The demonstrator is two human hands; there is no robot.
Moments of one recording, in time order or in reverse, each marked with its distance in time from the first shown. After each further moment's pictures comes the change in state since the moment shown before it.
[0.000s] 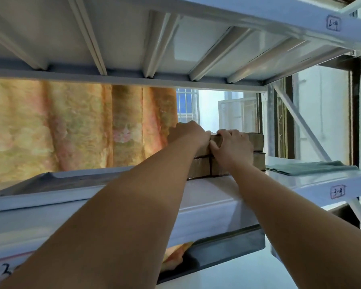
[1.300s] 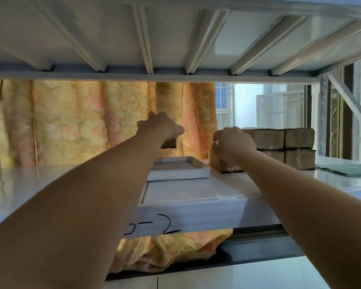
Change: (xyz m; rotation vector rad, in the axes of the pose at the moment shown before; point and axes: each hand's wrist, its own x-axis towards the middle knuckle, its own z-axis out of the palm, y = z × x) left_hand -0.020 -0.128 -0.083 0.175 0.097 -0.205; right_hand -0.012 -0.088 0.002 -0.103 -0.192 -0.371
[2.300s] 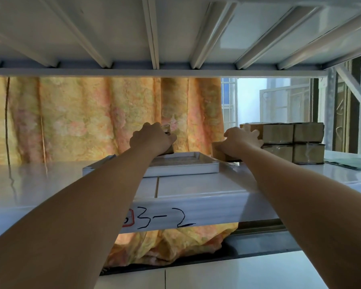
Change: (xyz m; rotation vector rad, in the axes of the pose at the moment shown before) left_hand 0.003 -0.058 0.027 -0.006 0.066 0.012; right_hand 0.008 -0.012 0.010 0.178 -0.172 0.404
